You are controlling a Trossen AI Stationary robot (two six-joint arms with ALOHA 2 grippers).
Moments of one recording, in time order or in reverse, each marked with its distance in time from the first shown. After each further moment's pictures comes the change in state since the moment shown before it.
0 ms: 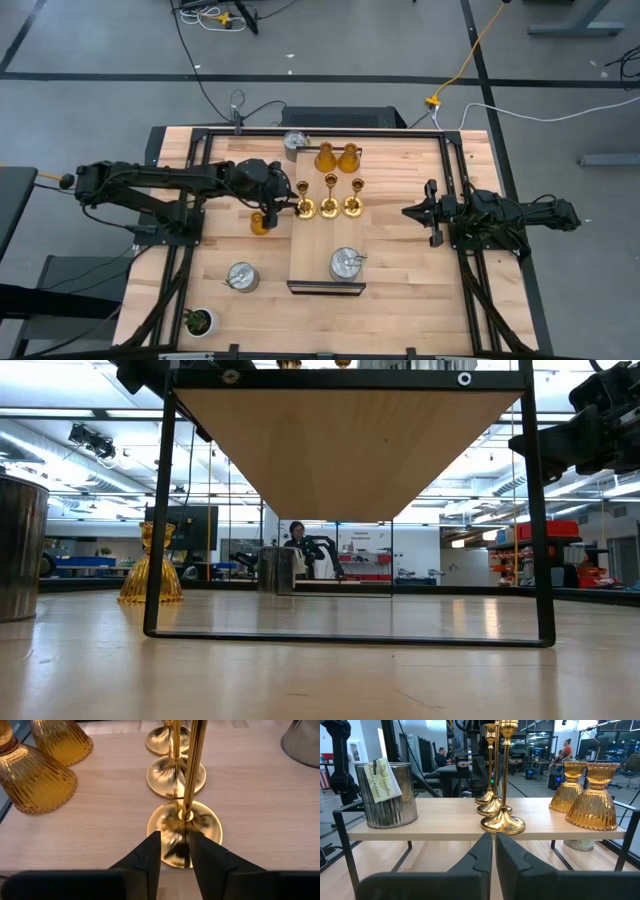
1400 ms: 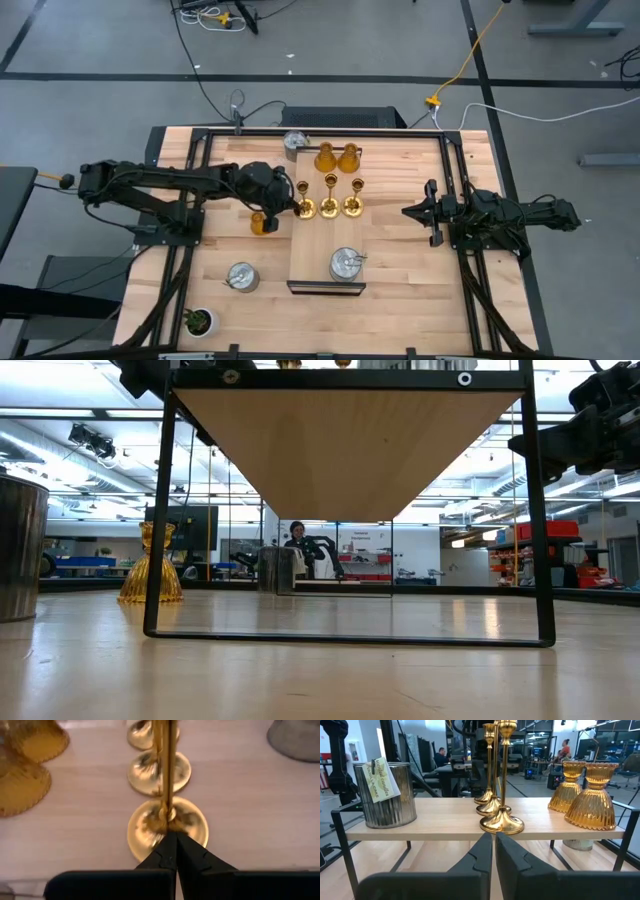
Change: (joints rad) left arm -0.016 0.040 0.000 0.011 0.049 0.000; right arm 0.000 0.000 0.000 0.000 0.004 0.000
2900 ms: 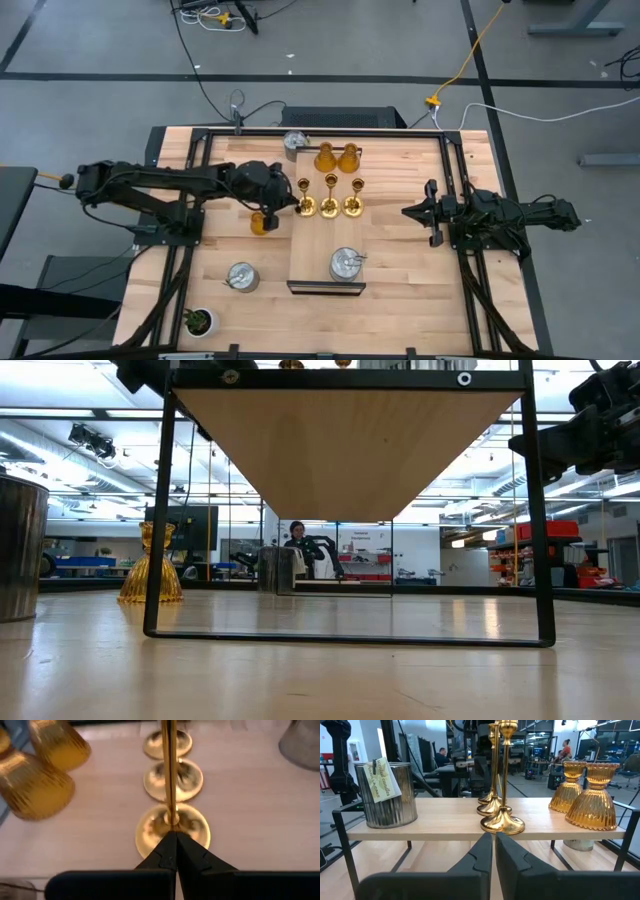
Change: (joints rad) left arm -0.002 -0.030 0.001 0.005 -0.067 0.000; right arm 0.000 0.000 0.000 0.000 -0.002 0.000
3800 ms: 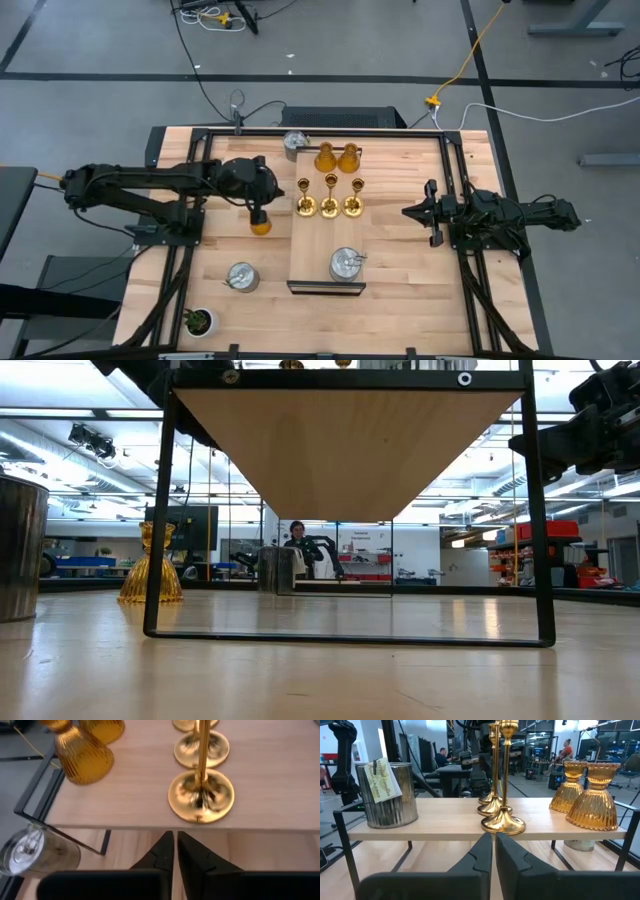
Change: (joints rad) left arm 0.008 -0.139 -0.001 -0.200 -0.121 0.030; right arm 0.000 0.000 0.000 0.000 -0.003 0.000
